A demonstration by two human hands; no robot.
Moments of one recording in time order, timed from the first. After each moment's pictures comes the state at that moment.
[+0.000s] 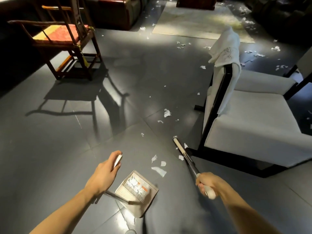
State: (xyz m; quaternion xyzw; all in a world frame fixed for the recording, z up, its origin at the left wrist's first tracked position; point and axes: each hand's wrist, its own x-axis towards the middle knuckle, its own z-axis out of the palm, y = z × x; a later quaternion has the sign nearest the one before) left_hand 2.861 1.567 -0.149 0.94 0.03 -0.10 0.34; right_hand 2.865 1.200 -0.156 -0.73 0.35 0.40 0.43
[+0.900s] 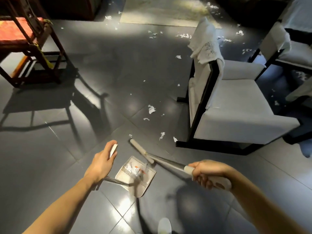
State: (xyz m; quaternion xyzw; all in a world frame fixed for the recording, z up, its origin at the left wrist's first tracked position) left_hand 2.975 1.596 -0.136 0.93 -0.02 -0.13 0.35; right_hand 2.899 1.264 -0.036 -0.68 0.29 0.46 0.49
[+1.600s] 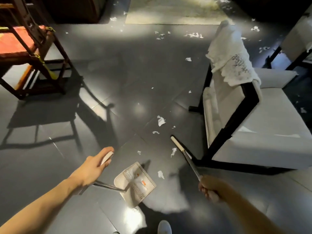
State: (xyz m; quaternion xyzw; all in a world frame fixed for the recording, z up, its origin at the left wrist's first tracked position) left_hand 3.168 1.647 -0.137 0.93 -0.06 -0.22 0.29; right_hand 3.059 1.240 -0.169 -0.67 0.41 0.37 0.51
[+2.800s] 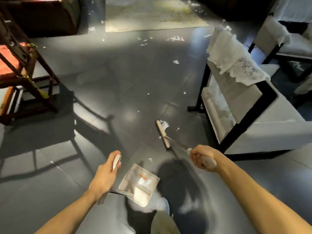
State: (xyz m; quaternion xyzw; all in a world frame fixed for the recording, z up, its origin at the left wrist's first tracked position) left_hand 3.235 1.758 -0.136 0.91 -0.06 -0.19 0.35; right_hand 3.171 1.422 -0.056 -0.43 0.49 0.26 0.72
